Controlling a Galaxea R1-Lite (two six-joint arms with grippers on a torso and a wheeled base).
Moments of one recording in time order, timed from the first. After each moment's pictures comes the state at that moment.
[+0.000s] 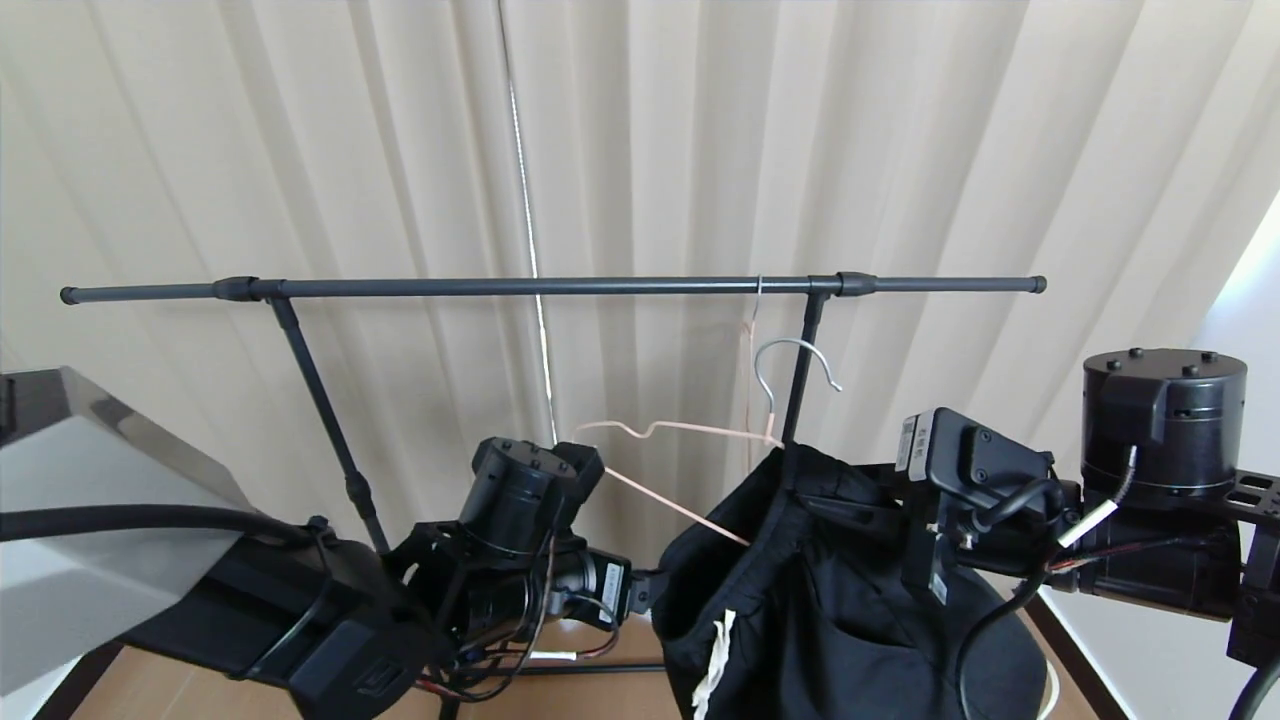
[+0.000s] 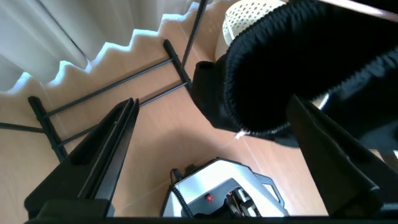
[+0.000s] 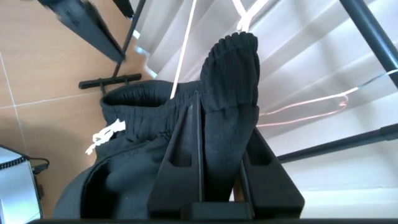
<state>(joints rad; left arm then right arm) -0.69 1.98 -0.77 -0.52 0.02 -0.25 0.49 1.58 -0.61 -0.58 0.37 -0.66</state>
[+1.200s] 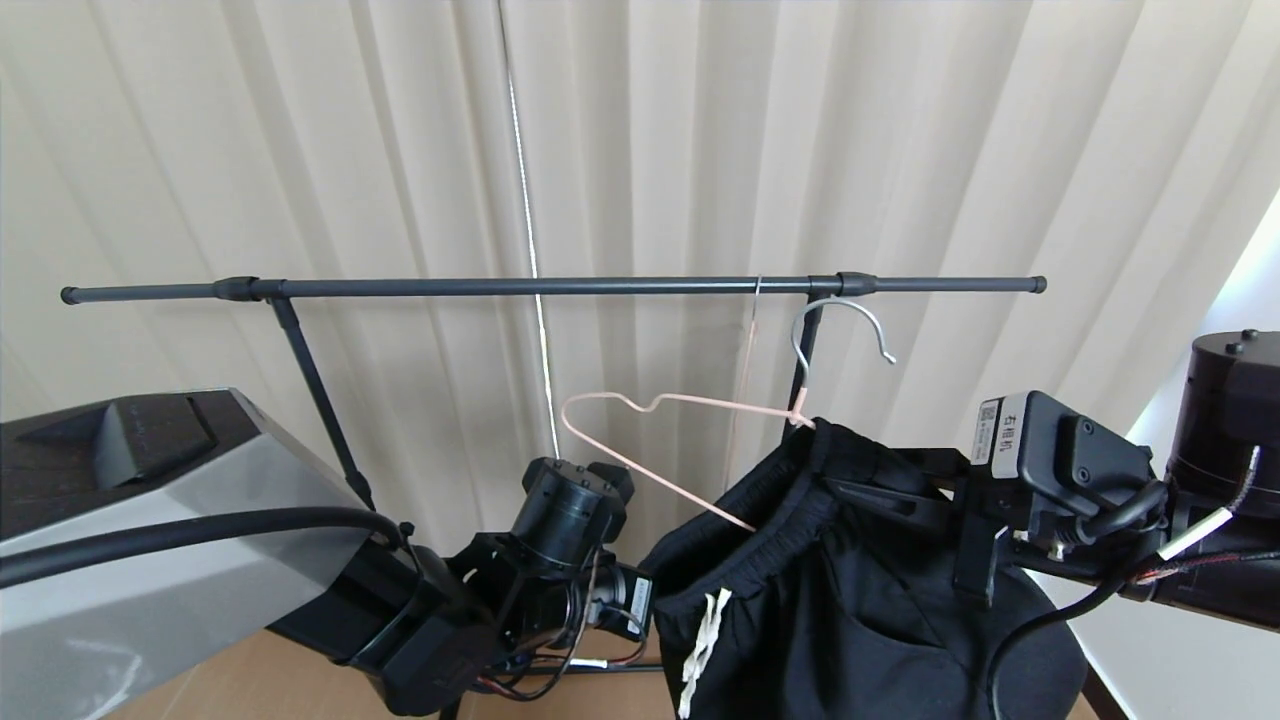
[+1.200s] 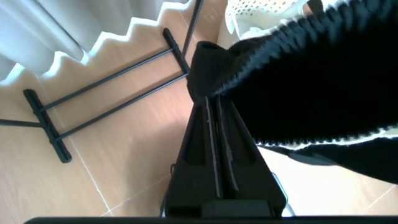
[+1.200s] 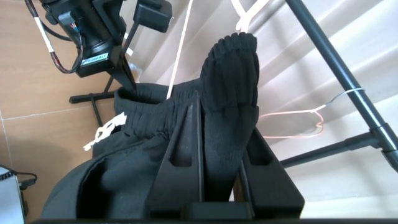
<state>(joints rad) -0.71 2.10 -0.84 -0.52 0.04 -0.25 0.49 1.46 -0.59 -0.57 0.37 -0.65</state>
